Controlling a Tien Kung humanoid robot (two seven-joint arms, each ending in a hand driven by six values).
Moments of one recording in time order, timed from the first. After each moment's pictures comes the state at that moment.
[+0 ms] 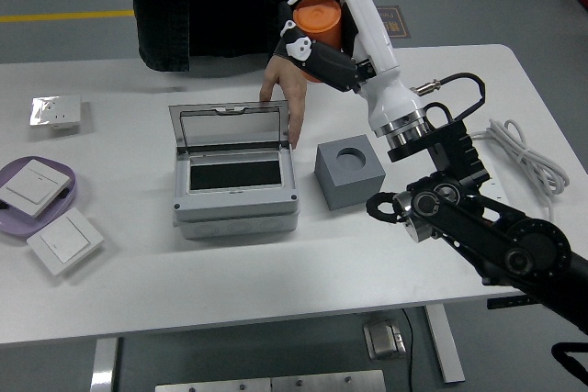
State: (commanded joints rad) left arm -0.01 0.29 -0.14 -0.29 0.19 0.05 0.13; right arm 0.64 -0.26 0.71 1.61 -1.21 -0.50 0.25
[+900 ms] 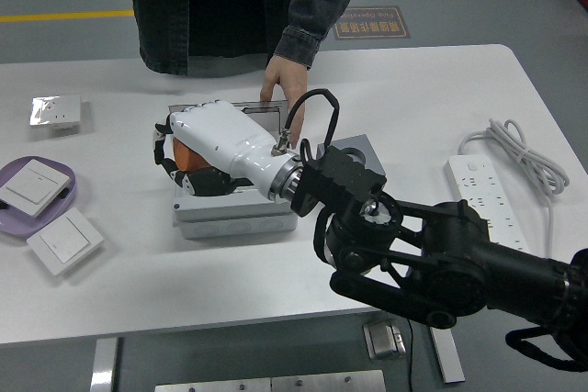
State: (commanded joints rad) left arm -0.02 0.29 -0.29 -0.29 0.43 0.05 0.22; right arm 0.77 -0.07 0.47 1.53 -1.98 -0.06 -0.39
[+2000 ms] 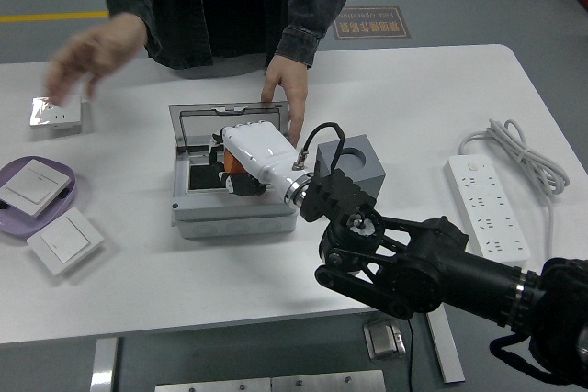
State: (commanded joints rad) left arm -0.01 0.29 -0.28 -0.29 0.39 0.05 0.20; right arm 0.75 0.00 0.38 1.12 -1.93 -0.32 -0.27
